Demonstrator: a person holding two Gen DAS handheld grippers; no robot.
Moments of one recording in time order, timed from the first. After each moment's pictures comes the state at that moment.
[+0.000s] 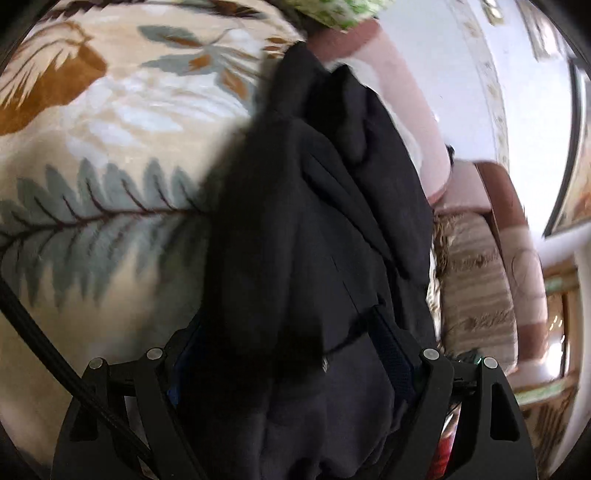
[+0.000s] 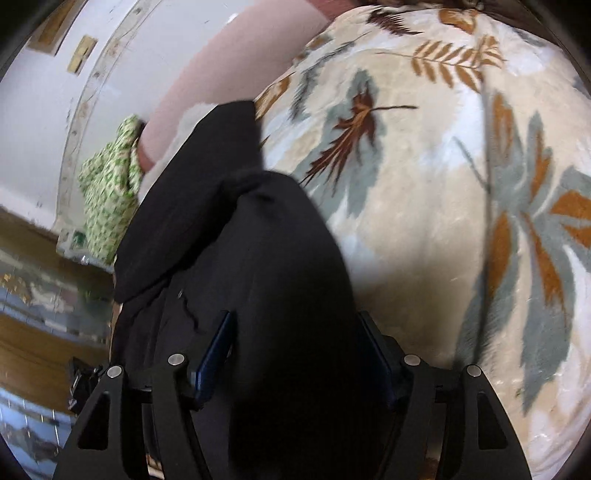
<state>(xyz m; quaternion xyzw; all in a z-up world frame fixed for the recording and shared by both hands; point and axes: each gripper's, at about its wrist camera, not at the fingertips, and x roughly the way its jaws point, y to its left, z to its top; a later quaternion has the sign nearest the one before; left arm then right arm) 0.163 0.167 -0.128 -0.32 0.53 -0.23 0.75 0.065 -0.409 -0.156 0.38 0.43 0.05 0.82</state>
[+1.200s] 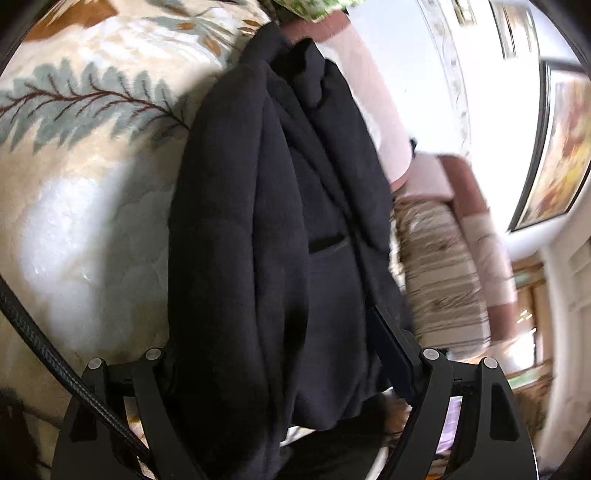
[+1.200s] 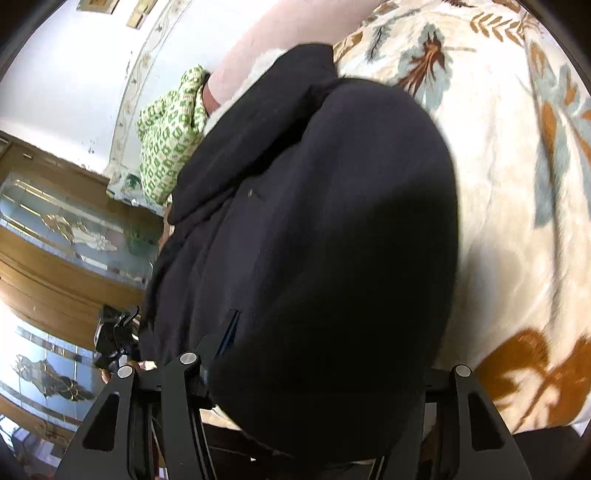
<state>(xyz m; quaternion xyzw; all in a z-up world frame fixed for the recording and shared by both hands) 0.100 0.145 -0.137 -0.35 0.50 -0.28 0.74 0.008 -0.346 -0.166 0.36 0.43 0.18 0.81</state>
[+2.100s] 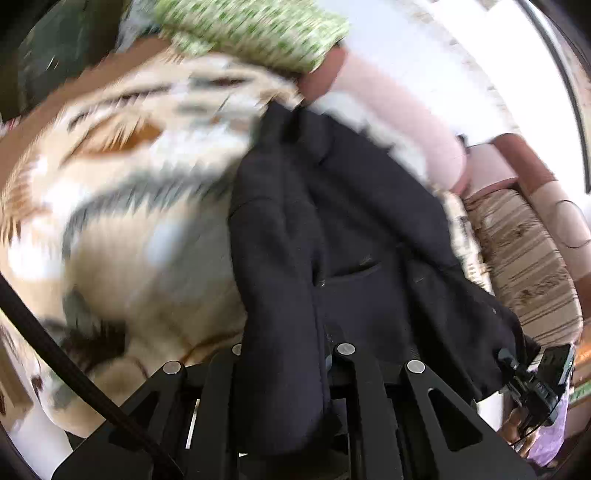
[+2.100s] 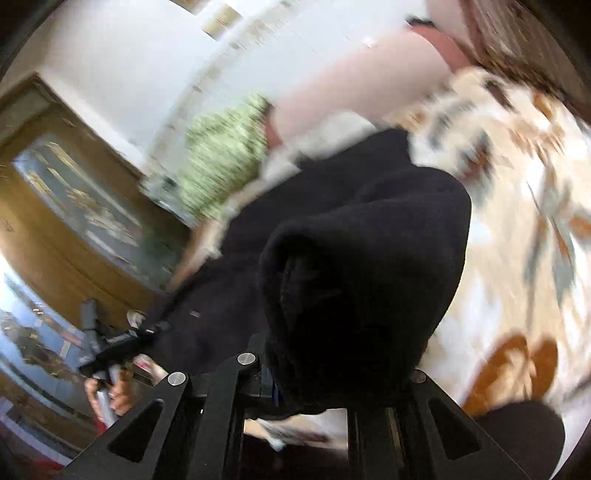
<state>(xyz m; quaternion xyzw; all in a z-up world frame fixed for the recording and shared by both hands) 0.027 0.130 -0.065 -0.20 0.48 -0.11 0.85 -0.051 -0.319 -0.078 0.29 0.36 0.17 0.87</state>
